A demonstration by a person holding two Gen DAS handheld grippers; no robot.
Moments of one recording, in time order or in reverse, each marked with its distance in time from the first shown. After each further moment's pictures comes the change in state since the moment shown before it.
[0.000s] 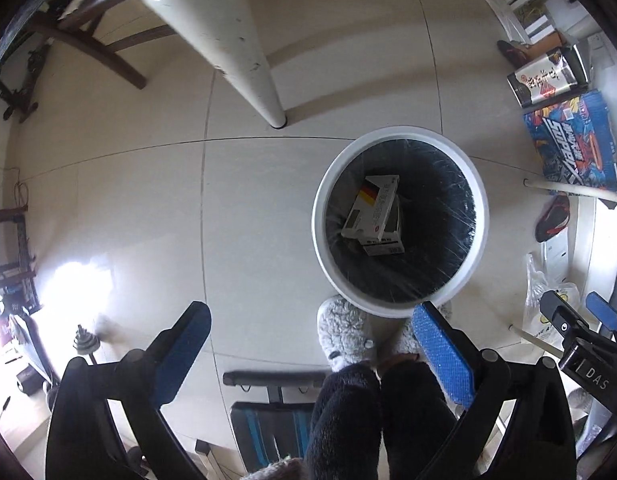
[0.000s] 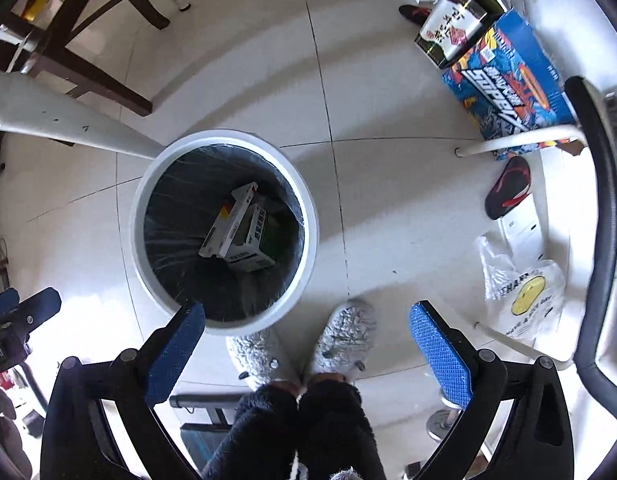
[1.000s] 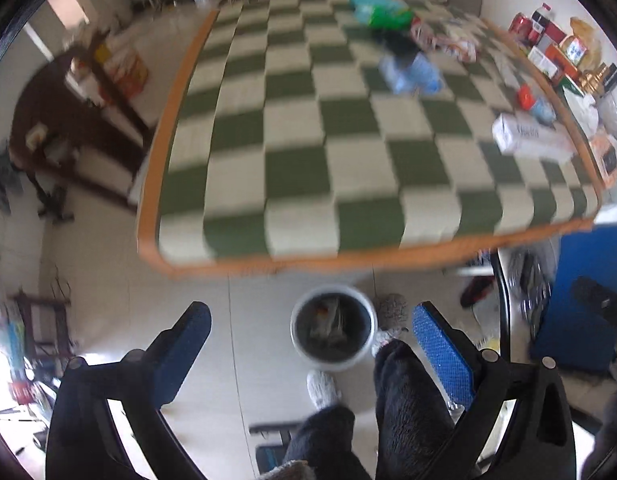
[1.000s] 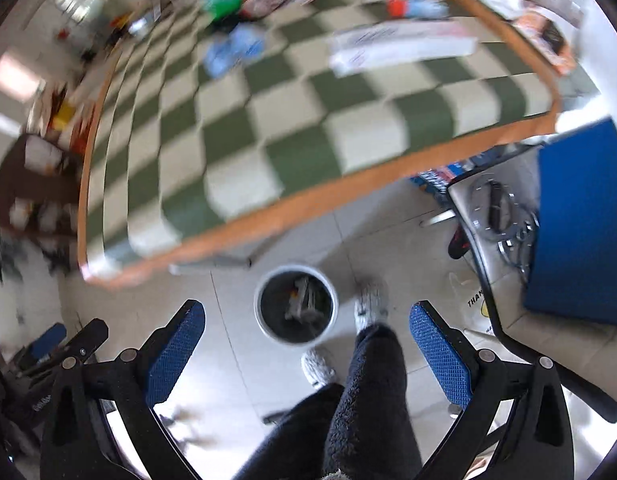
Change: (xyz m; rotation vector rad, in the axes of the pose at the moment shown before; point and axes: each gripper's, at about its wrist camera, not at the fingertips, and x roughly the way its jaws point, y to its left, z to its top) left arm -0.394 -0.089 0.027 0.123 -0.439 -0.001; right arm -0.452 -0.106 0.023 0.254 -0.260 0.187
